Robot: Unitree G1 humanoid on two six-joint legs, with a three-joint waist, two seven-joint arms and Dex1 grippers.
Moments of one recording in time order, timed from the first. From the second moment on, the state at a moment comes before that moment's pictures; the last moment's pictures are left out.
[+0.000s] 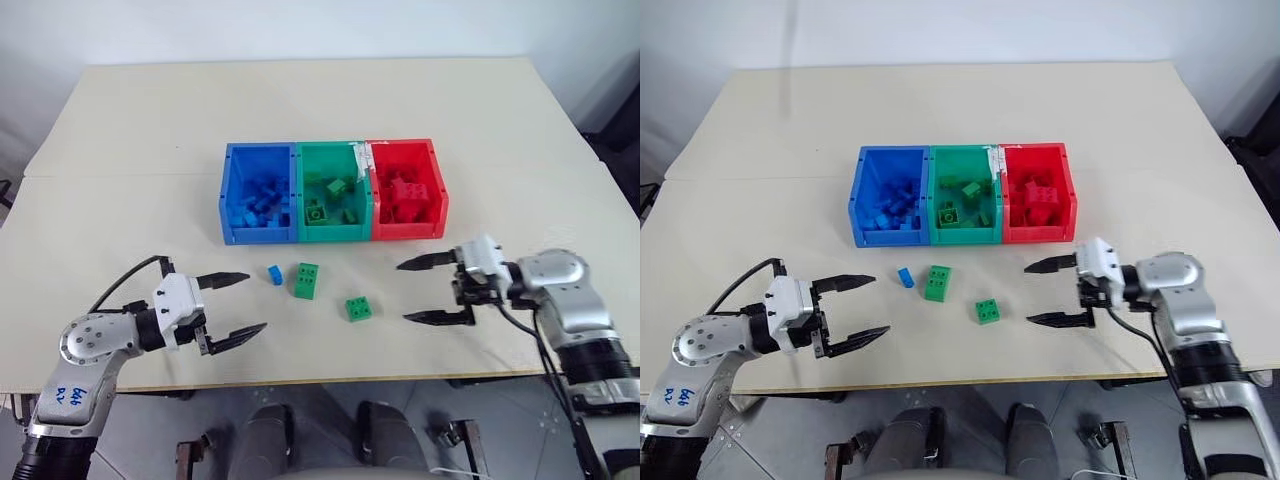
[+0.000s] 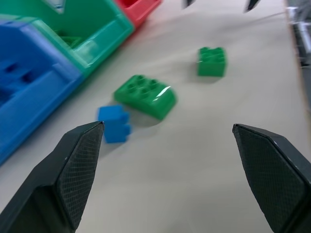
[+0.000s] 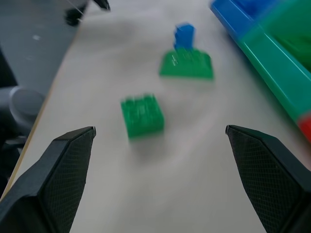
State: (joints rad) left arm 0.02 0.68 0.13 -0.27 -0.40 0.07 -1.00; right arm -0.52 -0.64 0.15 0.28 0.39 -0.02 1.53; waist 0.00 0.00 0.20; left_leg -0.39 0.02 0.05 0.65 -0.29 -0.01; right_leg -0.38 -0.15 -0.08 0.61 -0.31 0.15
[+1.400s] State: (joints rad) left arm 0.17 0.65 0.24 -0.31 -0.41 0.07 -0.88; right arm -1.10 -0.31 0.07 0.91 0.18 -0.16 1.08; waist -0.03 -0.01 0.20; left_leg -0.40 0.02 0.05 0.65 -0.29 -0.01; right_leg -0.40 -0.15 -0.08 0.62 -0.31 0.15
